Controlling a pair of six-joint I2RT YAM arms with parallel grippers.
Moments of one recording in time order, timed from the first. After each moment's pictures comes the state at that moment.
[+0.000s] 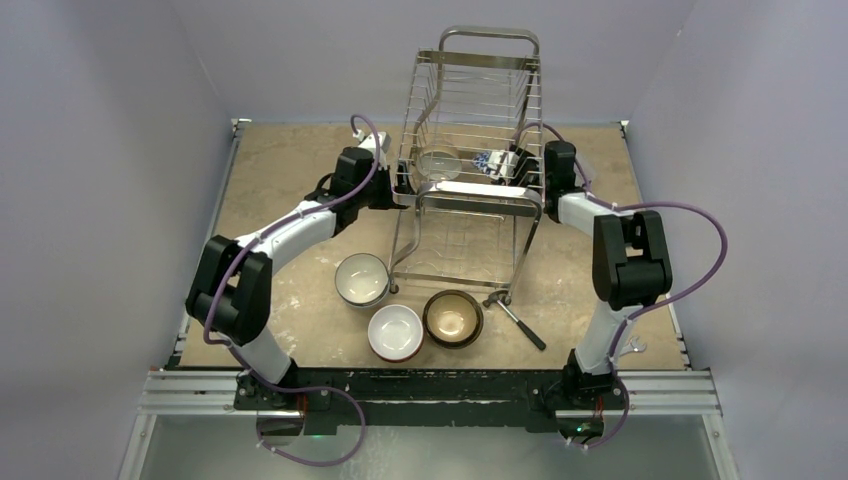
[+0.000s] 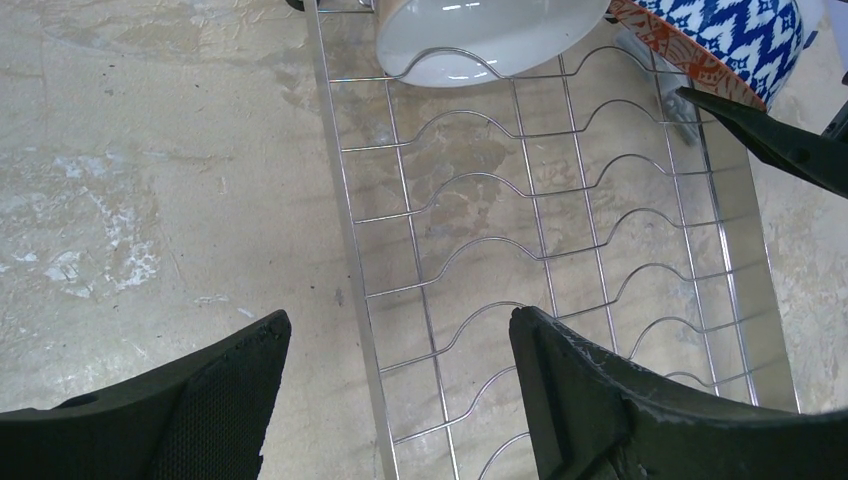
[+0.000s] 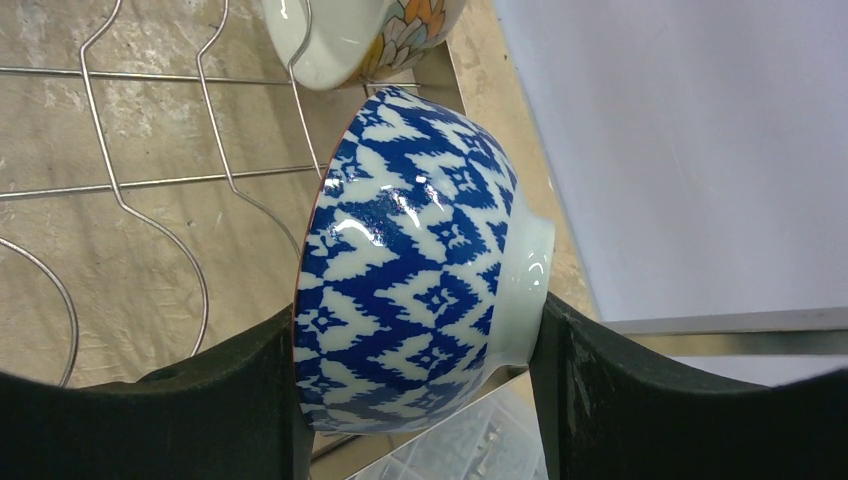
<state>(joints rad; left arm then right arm) -0.43 1.67 1.14 -0.02 0.10 -0.38 0.11 1.86 1.12 0.30 -0.66 -0.98</state>
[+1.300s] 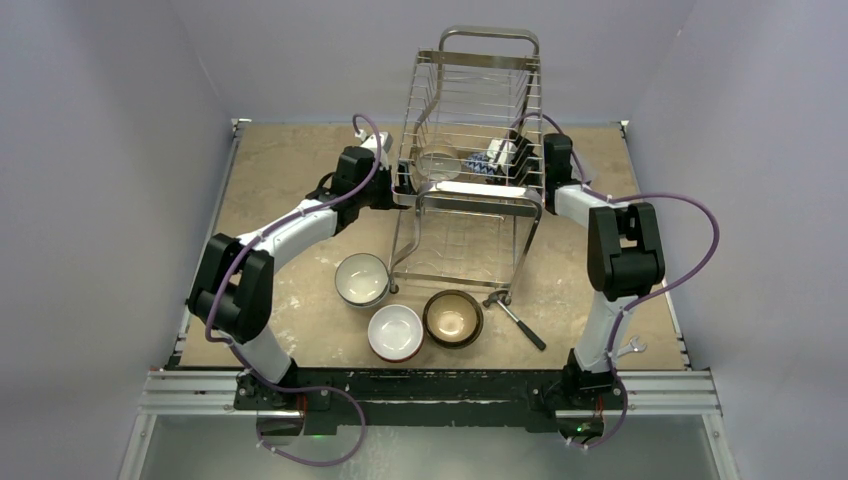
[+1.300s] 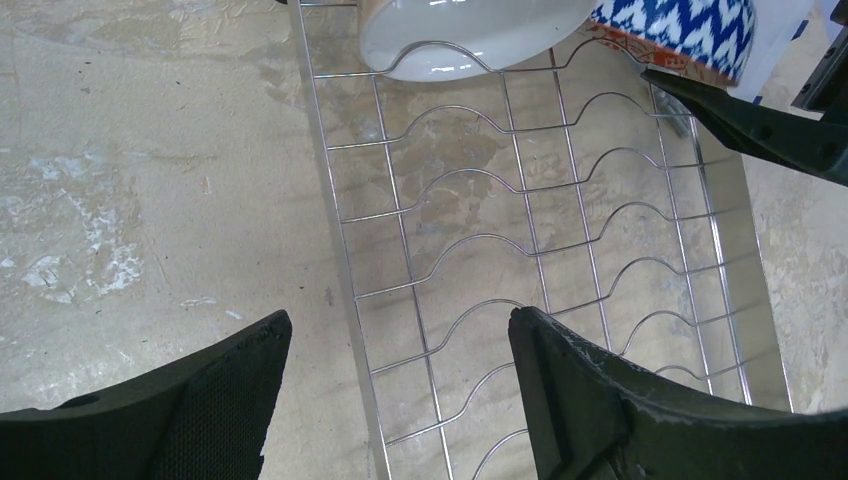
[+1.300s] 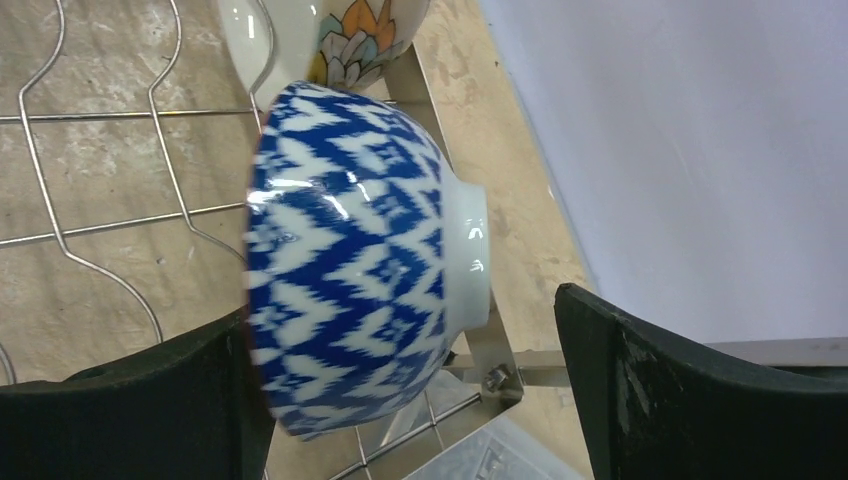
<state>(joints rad) -0.43 1.68 1.16 -0.02 0.13 -0.38 0.11 1.94 1.23 0.27 -0.68 -0.92</state>
